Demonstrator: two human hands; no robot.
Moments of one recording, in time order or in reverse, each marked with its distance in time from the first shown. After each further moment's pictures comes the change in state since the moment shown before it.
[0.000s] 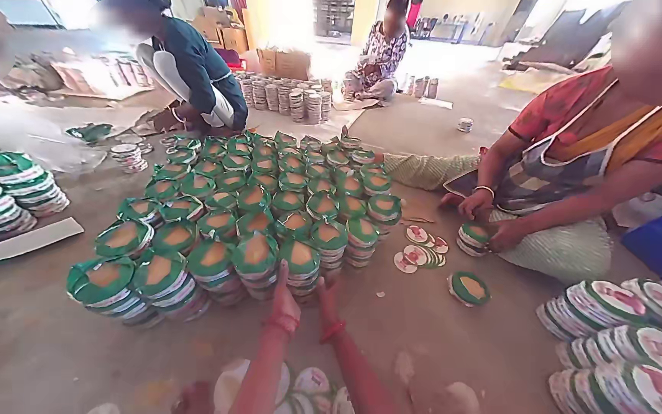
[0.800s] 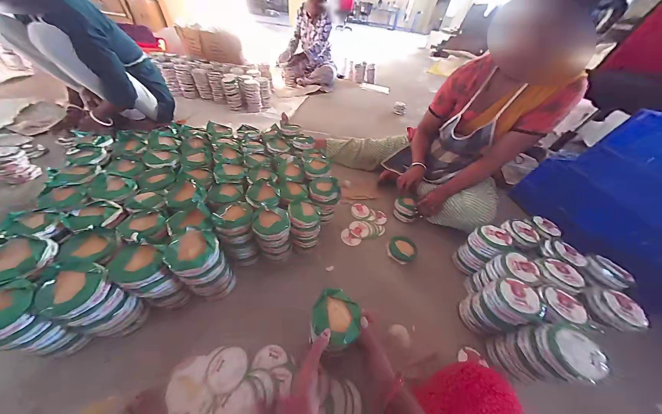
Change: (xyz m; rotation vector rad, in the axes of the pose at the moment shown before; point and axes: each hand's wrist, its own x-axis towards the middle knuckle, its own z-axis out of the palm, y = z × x) left_hand -0.180 -0.116 0.003 0.304 -0.291 -0.327; right_hand -0.151 -0.025 -0.204 0.037 0.157 0.208
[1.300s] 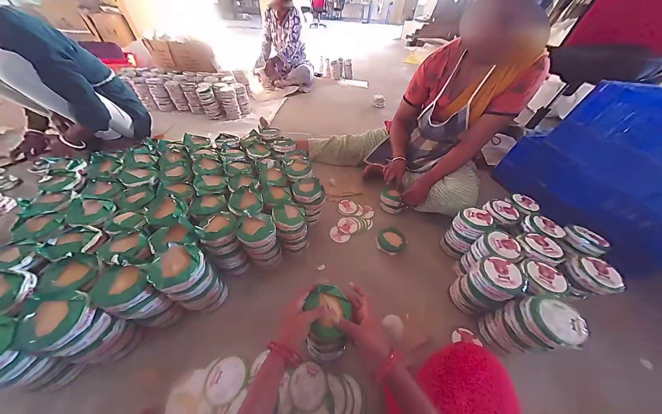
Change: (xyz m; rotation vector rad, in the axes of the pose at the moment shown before) left_hand 0.051 0.075 0.009 0.412 -0.370 0.469; right_hand 0.000 -0.054 0.014 0.060 -0.159 -0.215
